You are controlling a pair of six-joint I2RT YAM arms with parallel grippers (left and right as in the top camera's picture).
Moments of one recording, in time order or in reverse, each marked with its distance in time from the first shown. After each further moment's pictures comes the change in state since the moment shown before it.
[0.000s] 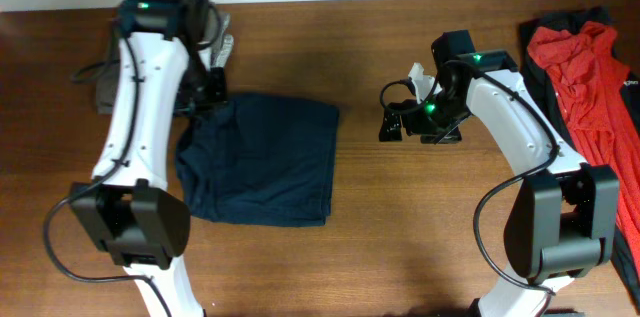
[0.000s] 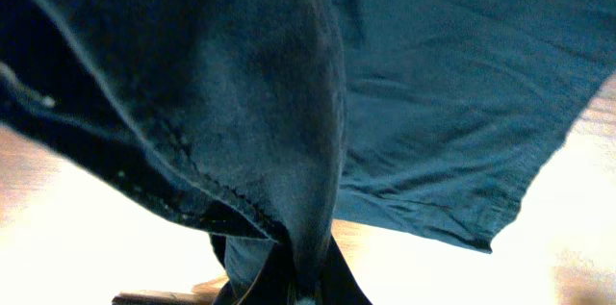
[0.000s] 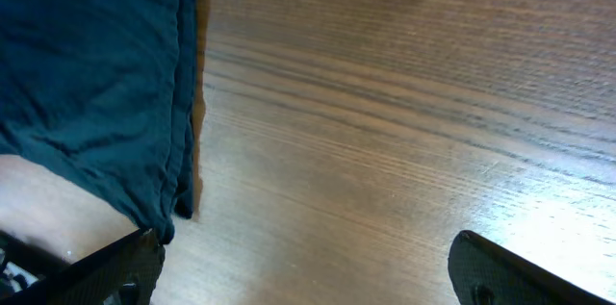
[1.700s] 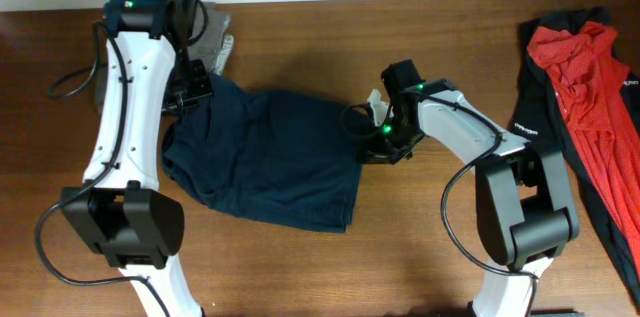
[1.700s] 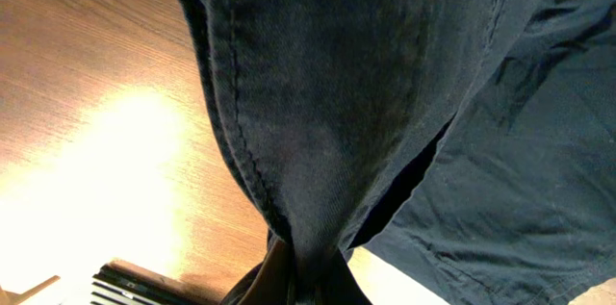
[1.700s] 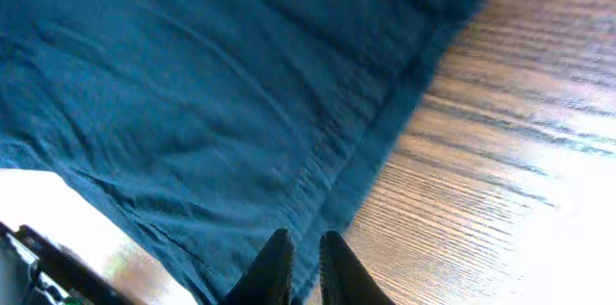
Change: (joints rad) left arm 0.067 -0.004 0.026 -0.006 -0.120 -0.196; right arm 0.175 0.105 -0.156 0.275 -0.099 0.200
